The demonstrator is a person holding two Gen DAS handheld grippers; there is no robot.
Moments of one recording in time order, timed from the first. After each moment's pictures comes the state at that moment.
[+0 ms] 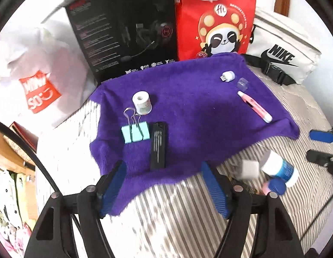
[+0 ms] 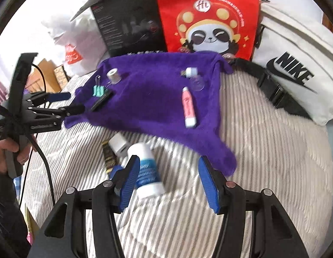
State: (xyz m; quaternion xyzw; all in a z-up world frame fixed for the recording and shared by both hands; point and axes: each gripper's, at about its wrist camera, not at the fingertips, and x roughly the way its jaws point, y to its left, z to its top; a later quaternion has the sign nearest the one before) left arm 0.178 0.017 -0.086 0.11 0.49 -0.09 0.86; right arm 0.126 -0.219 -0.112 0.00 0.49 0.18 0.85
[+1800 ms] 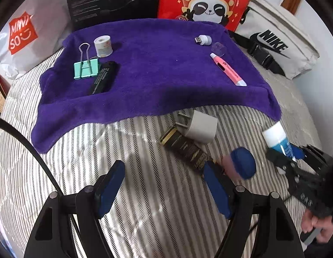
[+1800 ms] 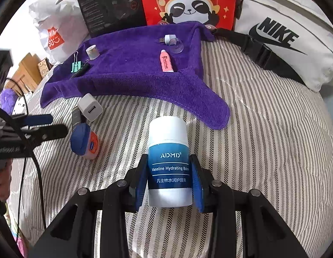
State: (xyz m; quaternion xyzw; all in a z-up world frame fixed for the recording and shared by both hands) left arm 0.135 -0.026 -0.143 0.01 0.55 -0.09 0.83; right arm 0.099 -0.237 -0.174 -0.01 0.49 0.13 0.86
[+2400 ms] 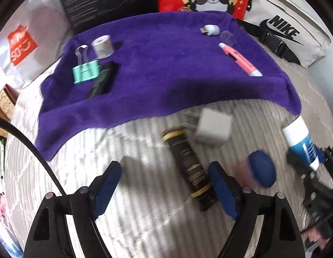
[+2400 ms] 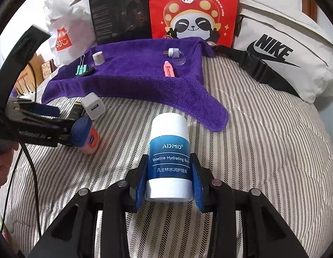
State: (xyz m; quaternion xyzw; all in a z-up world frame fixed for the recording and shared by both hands) left arm 0.138 -0.037 -0.157 0.06 0.56 -0.05 0.83; right arm 0.080 -0.237 -0.179 -0.03 0.42 0.13 0.90
